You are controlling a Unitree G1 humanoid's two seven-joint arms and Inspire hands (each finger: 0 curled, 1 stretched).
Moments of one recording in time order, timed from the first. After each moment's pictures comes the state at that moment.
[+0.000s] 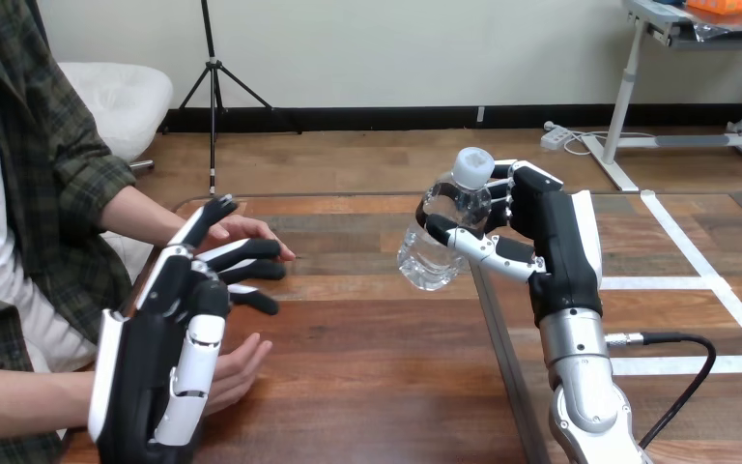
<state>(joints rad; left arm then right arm) 0.27 0.02 0.04 0.13 -0.10 -0.87 -0.22 -0.50 -0.08 -0.04 1.03 -0.15 -0.79 -0.20</state>
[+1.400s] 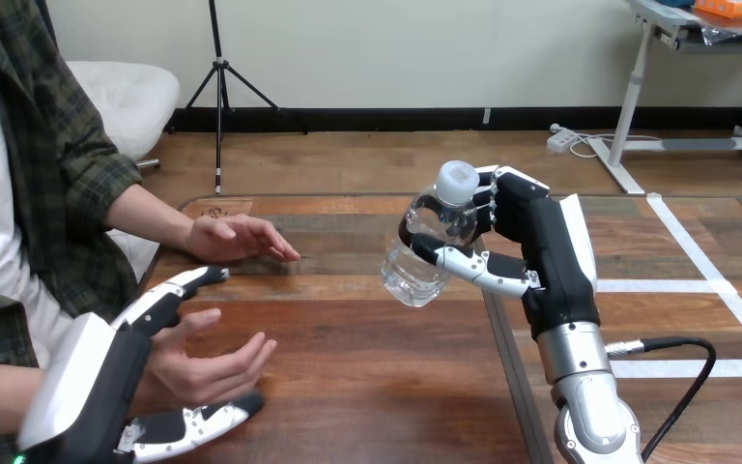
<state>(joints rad) 0.40 0.25 0.23 -0.16 0.47 -0.53 -0.07 -0.40 -0.08 -0.02 0.88 -0.17 -0.81 -0.11</state>
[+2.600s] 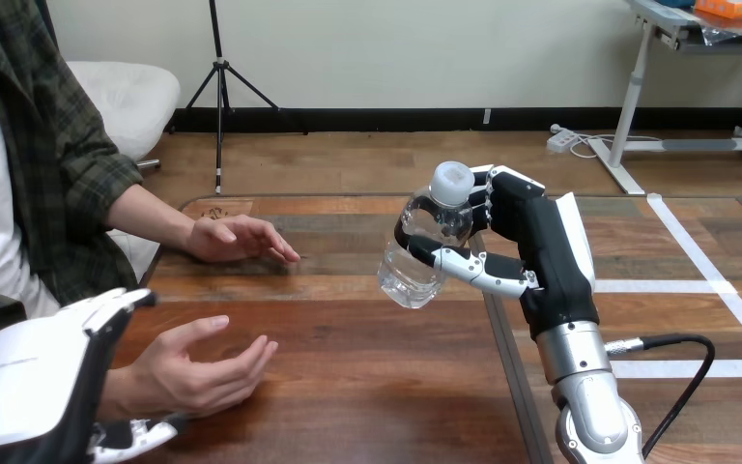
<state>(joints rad) 0.43 0.32 0.25 -0.25 0.91 -0.26 0.09 -0.40 -0.08 -0.01 0.87 -0.15 -0.81 -0.08</state>
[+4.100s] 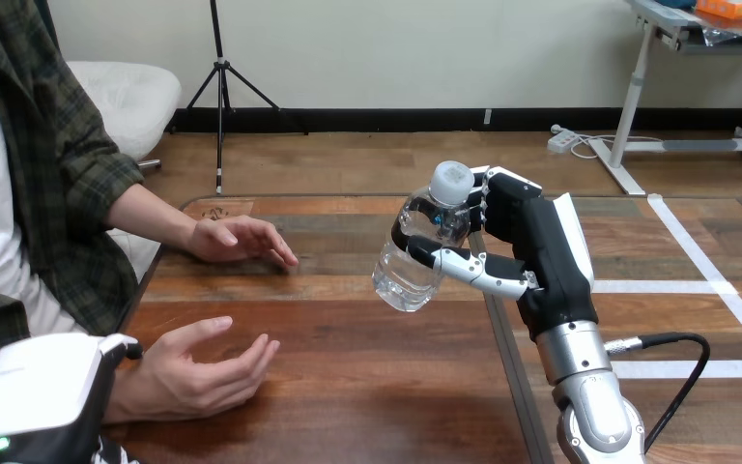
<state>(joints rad) 0.39 0.42 0.12 -0.32 1.07 0.04 -0.15 -0.40 -0.08 -0.01 0.87 -0.09 -0.81 -0.01</state>
